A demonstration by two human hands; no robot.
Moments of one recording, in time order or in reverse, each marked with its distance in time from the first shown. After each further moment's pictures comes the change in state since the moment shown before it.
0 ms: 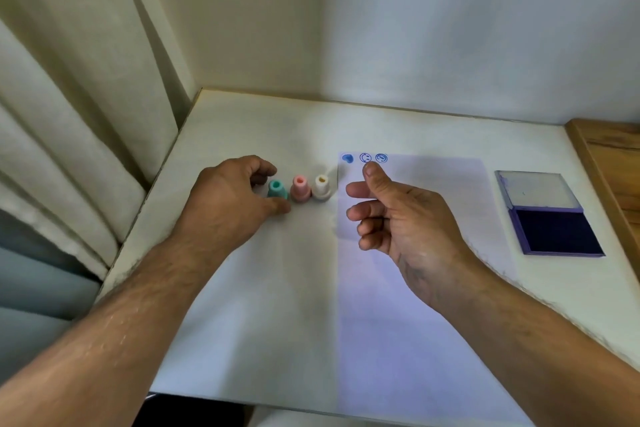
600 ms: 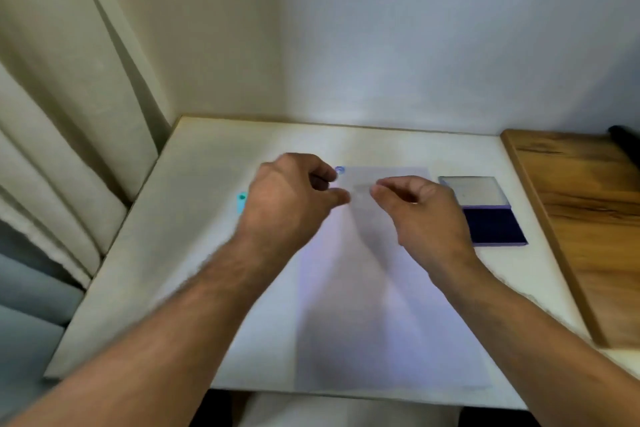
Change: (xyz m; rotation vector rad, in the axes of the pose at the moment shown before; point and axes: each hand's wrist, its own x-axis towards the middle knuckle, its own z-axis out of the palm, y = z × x) left_hand -0.050 0.090 0.022 -0.173 0.025 0.219; right_hand -0.011 -0.014 -0.068 -0.540 0.306 -0.303
